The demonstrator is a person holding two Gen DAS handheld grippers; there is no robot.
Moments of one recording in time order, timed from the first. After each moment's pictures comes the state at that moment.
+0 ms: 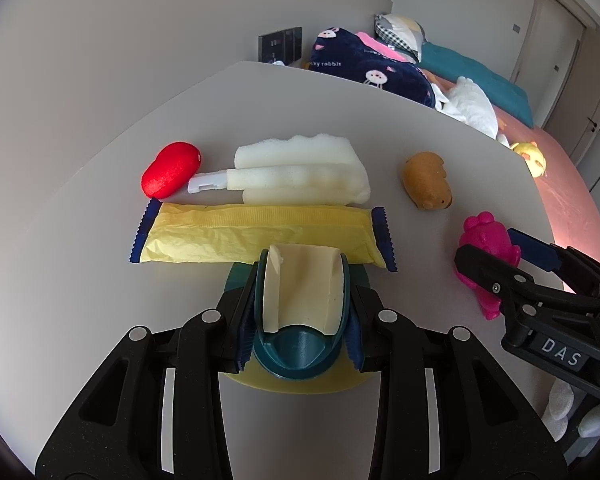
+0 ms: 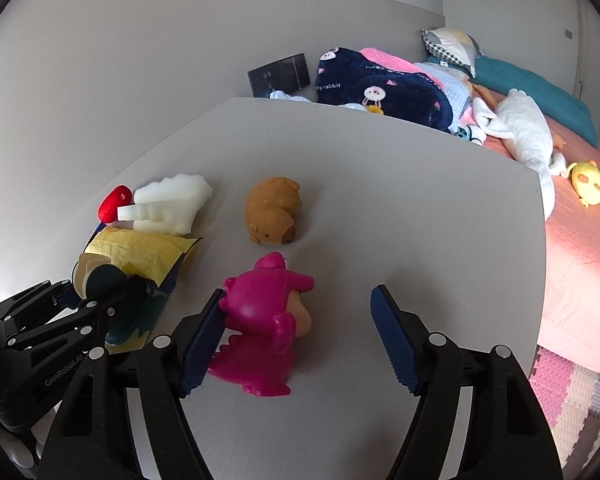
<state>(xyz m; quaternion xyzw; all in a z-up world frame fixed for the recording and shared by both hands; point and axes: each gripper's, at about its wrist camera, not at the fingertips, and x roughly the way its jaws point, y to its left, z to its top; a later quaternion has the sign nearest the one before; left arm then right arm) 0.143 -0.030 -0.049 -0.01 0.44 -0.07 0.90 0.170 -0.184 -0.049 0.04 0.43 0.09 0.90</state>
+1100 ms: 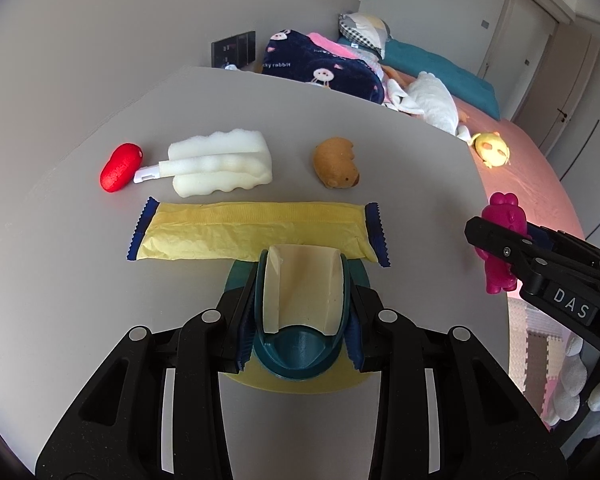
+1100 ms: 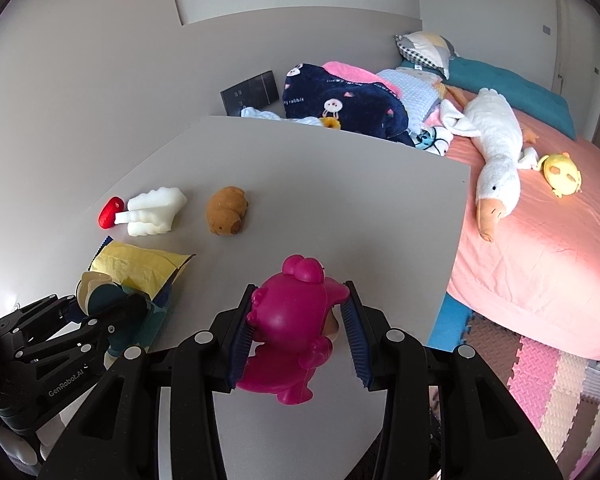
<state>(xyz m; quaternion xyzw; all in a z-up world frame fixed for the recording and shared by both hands) 0.103 -0.068 -0.030 -0.02 0.43 -0.12 0.89 0.120 -0.234 -0.011 0.05 0.41 0.05 0.91</state>
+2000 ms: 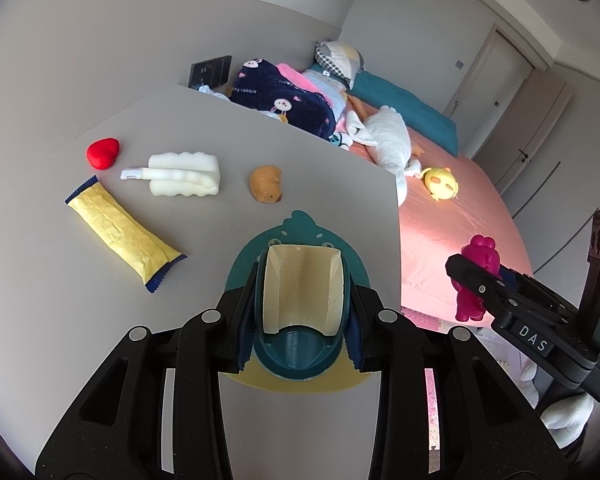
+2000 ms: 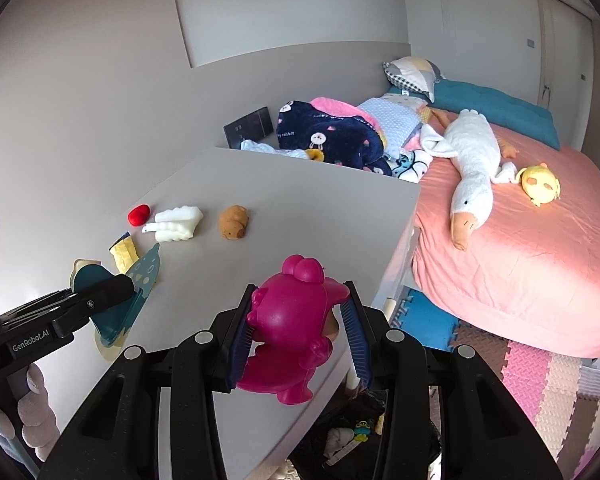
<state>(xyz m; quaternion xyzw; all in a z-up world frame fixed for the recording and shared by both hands) 0.046 -0.077 0.025 -0.10 0.40 -0.18 0.89 0.038 -0.269 0.040 0.05 0.37 0.04 0.93</state>
